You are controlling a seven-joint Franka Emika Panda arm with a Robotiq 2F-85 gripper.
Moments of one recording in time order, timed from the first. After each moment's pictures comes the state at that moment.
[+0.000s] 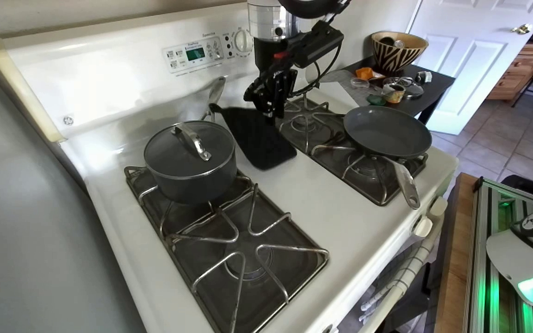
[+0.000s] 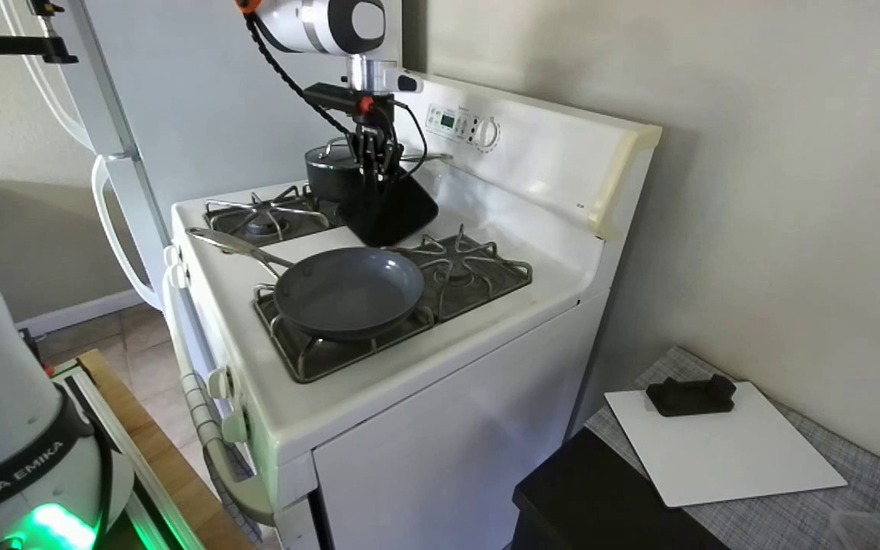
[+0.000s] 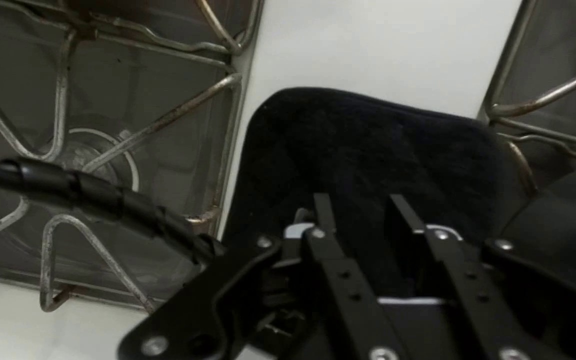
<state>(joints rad) 0.16 0.22 0.02 -1.96 -0.03 2.14 0.21</state>
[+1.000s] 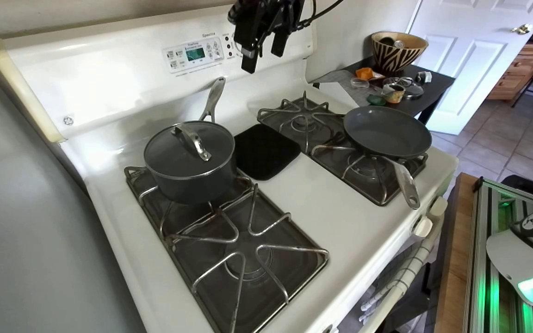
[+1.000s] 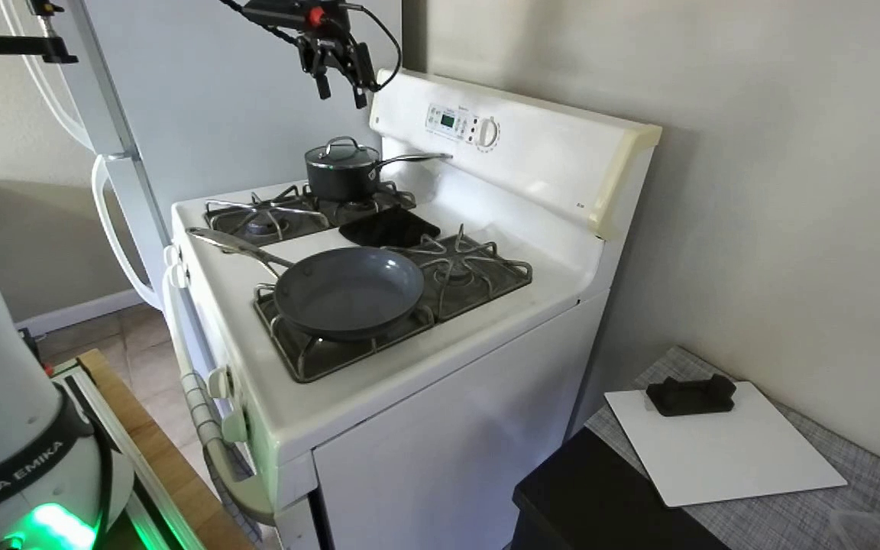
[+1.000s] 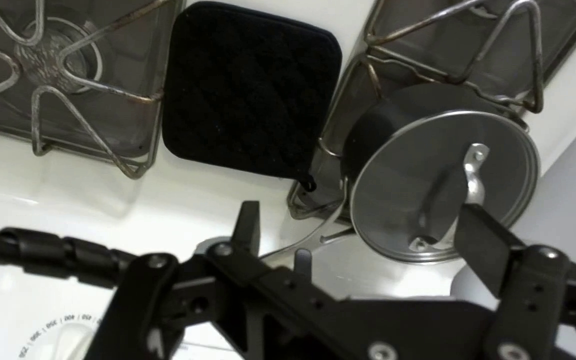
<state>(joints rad) 0.16 -0.07 0.12 -2.04 -0.02 2.21 0.20</state>
